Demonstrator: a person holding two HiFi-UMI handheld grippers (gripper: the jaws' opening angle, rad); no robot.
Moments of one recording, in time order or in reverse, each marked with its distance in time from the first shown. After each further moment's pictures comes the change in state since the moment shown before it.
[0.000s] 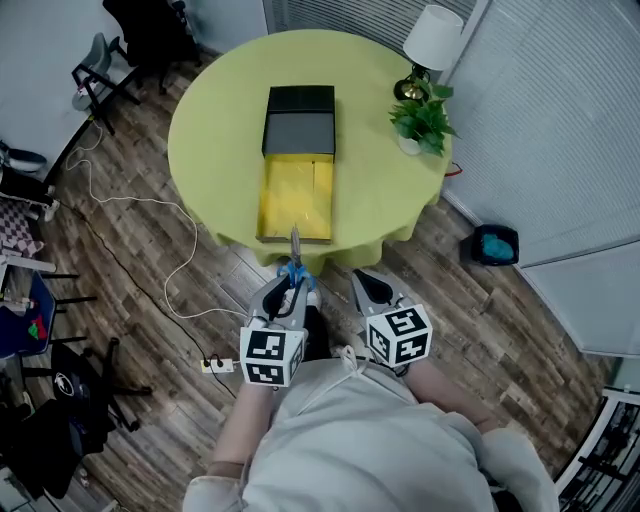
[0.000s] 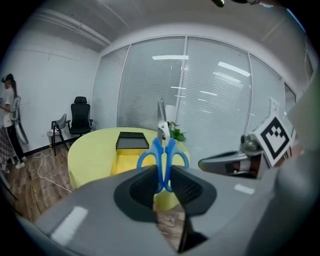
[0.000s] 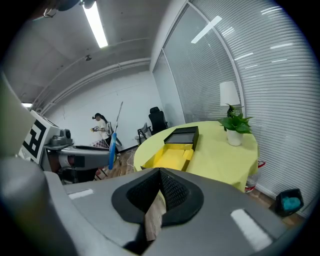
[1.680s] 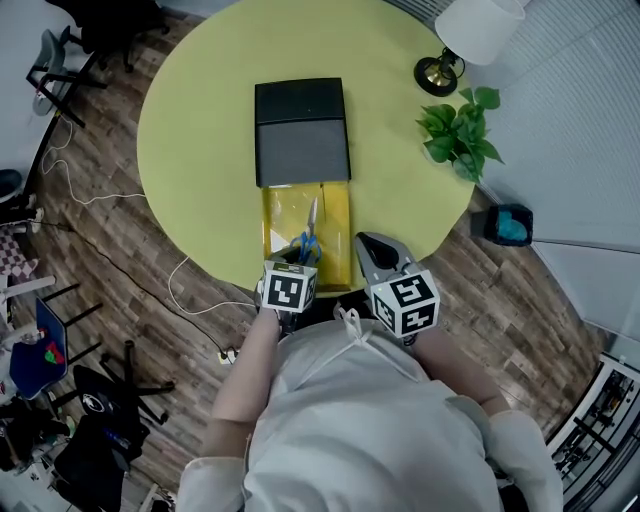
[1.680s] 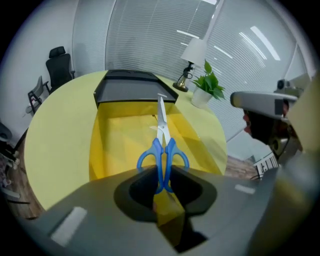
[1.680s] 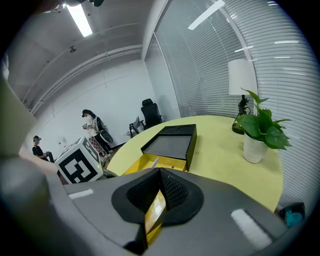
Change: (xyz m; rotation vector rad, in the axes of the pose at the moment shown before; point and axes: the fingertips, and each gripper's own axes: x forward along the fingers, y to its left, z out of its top) left arm 0.263 0.127 -0.064 -0.049 0.640 -0.116; right arm 0.204 -0.114 0.090 0.029 0.100 -0.037
